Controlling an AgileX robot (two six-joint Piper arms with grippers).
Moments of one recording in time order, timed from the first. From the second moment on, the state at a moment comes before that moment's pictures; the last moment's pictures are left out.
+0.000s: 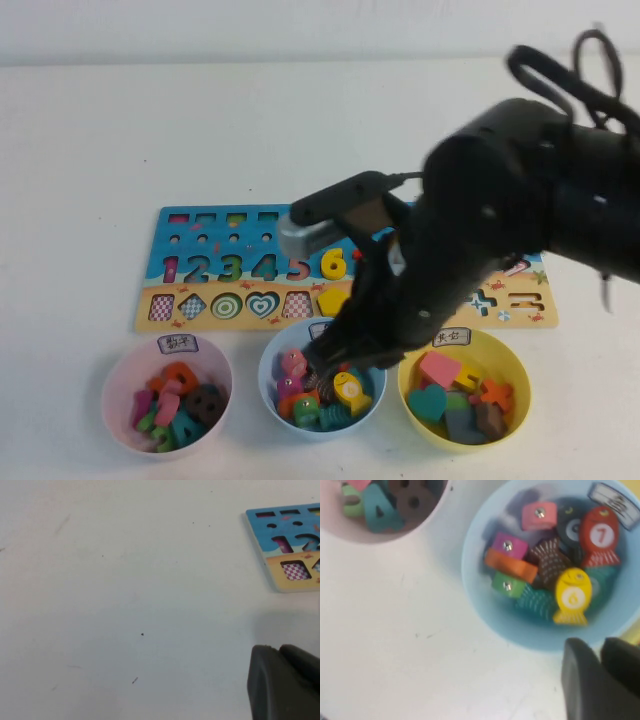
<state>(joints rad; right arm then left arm) 0.85 1.69 -1.42 0.10 1.04 0.19 -0.04 -0.01 0.03 0.11 0.37 -0.05</state>
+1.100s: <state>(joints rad) 0.85 0.44 -0.47 -0.03 0.79 0.13 -0.04 -0.01 0.03 0.11 0.37 -0.05</state>
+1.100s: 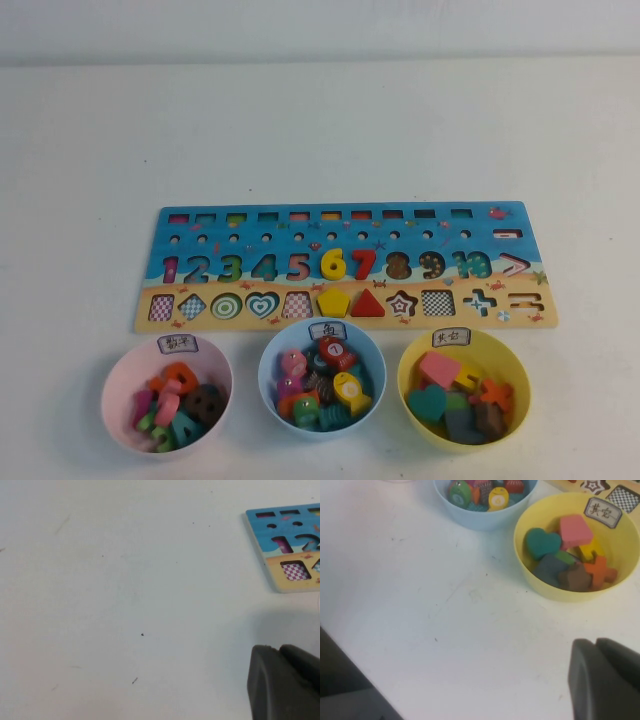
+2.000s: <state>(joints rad) 0.07 0.07 -0.01 -0.10 0.12 0.13 -0.04 -0.01 0.03 0.11 0.37 -0.05</state>
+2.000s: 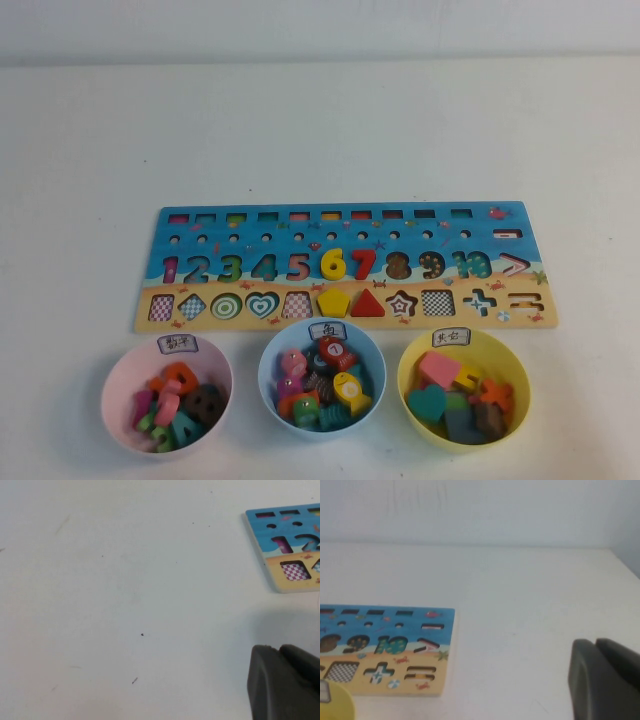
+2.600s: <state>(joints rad) 0.06 -0.01 0.00 -0.07 0.18 0.13 -0.04 -0.01 0.03 0.11 0.37 -0.05</state>
